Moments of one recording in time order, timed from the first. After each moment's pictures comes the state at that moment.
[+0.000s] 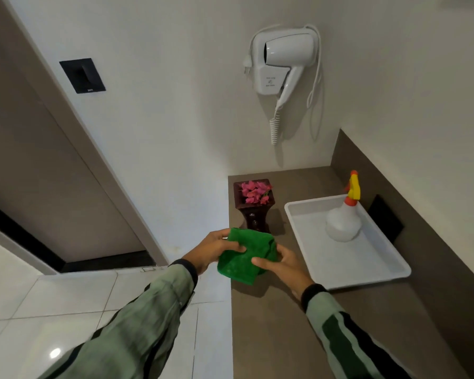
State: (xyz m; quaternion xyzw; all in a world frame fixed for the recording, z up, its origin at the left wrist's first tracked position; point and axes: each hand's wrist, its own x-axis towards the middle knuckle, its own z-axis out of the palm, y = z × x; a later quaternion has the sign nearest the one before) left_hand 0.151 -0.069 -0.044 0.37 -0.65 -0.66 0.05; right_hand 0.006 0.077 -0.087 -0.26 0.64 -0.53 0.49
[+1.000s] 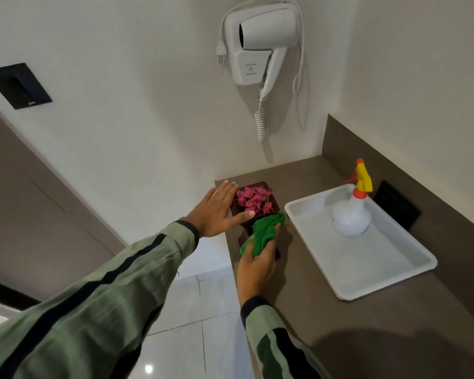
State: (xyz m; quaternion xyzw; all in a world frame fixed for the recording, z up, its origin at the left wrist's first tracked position) left_hand 0.074 -0.189 -0.033 0.18 -0.98 -0.09 -0.02; right_hand 0.081 -0.048 -0.097 -0.05 0.72 -0.69 0.06
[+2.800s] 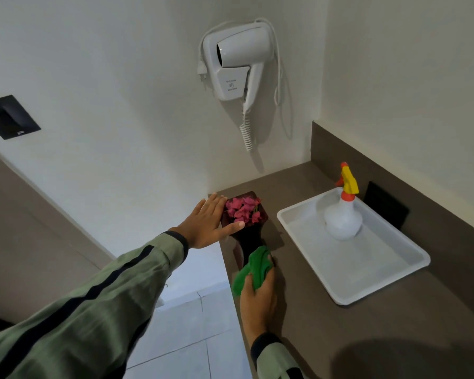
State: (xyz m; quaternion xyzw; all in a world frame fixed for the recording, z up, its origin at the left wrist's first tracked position) left_hand 0.070 -0.191 -0.025 0.18 -0.98 -0.07 -0.05; right_hand 0.088 -0.016 -0.122 0.00 0.72 -0.67 0.19
